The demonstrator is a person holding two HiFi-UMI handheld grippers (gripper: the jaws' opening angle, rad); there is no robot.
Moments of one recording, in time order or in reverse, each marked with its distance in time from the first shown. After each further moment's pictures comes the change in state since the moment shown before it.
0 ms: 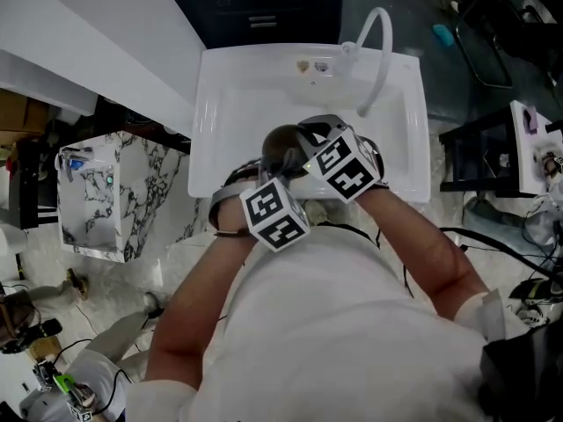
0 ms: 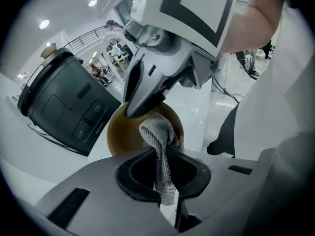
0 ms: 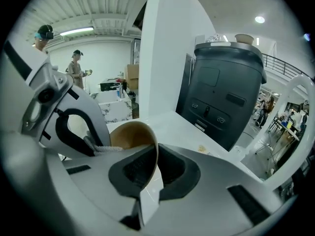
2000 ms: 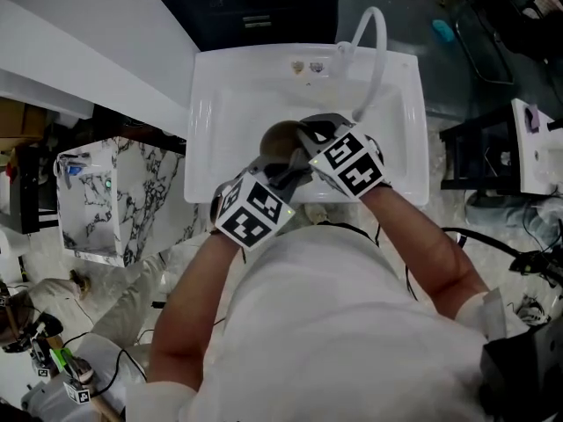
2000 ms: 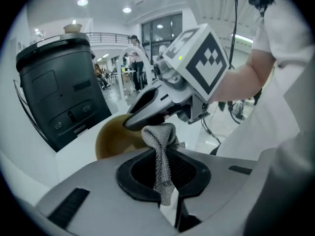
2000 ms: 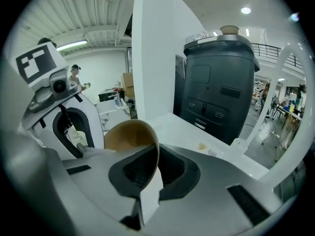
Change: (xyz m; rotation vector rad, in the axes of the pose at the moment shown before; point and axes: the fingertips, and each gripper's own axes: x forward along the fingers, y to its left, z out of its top) left arm -0.012 0.003 0.044 -0.259 -0.329 -0.227; right arm 0.000 -0.022 -0.005 0.115 -0.063 0.037
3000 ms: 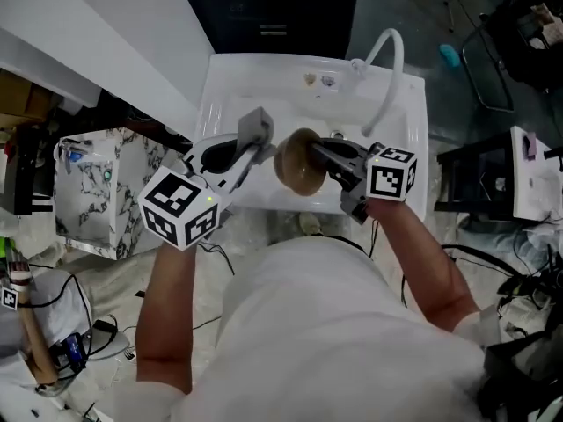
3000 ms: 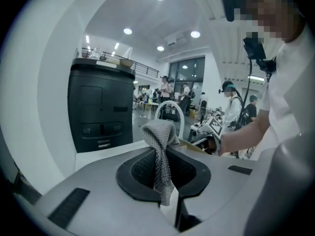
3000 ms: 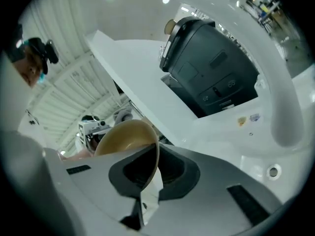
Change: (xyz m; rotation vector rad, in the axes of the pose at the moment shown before) left arm -0.124 0.082 0.032 -0.272 -0.437 0.142; right arm -0.034 0.014 0.016 0.625 -0.386 0.450
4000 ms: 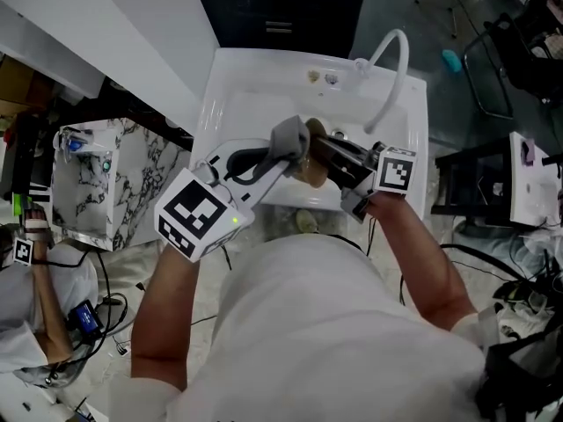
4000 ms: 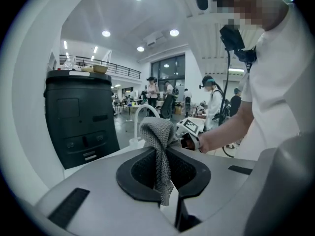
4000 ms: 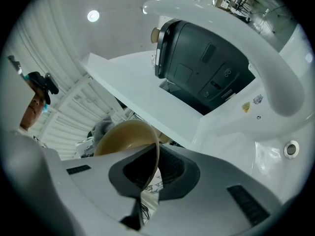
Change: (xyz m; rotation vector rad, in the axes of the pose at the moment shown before) left arm 0.000 -0.060 0.015 0.169 -0.008 -0.140; right arm -0.001 0.007 0.006 0.200 -0.100 0.116
